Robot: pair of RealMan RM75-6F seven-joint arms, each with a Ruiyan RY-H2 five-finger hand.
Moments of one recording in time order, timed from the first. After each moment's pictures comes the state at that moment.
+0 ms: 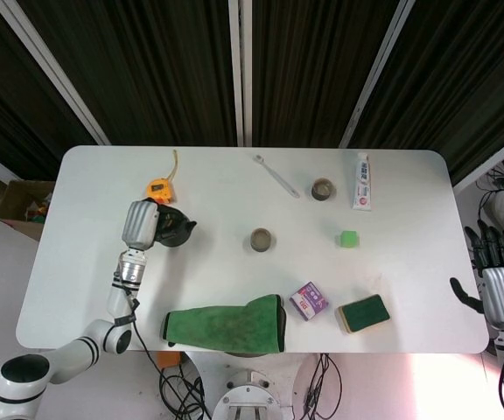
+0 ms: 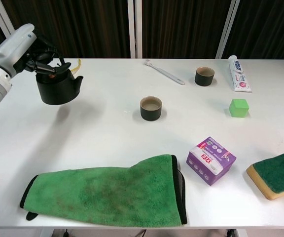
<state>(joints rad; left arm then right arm) -0.65 -1.94 -0.23 -0.76 1.38 1.33 -0.38 0.10 -1.17 0.10 -1.51 -1.53 1.55 -0.02</state>
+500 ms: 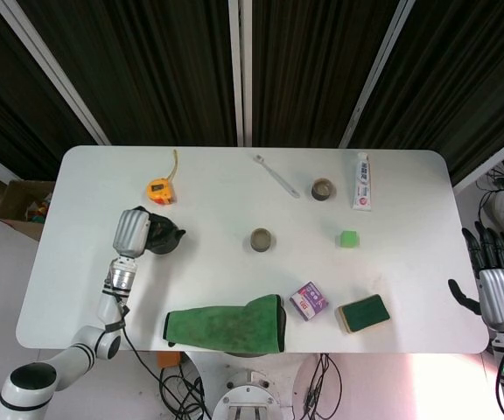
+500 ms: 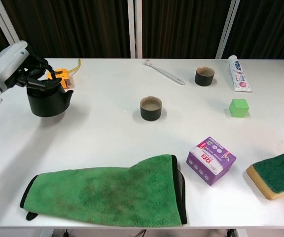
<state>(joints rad) -0.61 -2.02 -0.17 -0.56 1.42 1.33 -0.48 0.09 -1.17 0.10 -1.53 -1.53 1.54 -0.06</state>
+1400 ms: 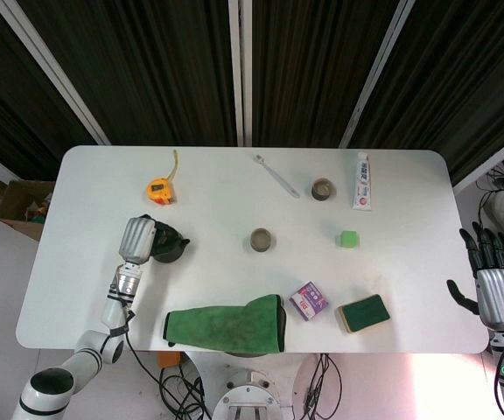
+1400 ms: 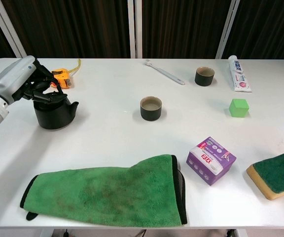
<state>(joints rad) -0.60 -2.11 -0.14 -0.39 1.45 1.31 -0.57 0.10 -1.17 0.10 -1.53 -1.53 1.54 -0.06</state>
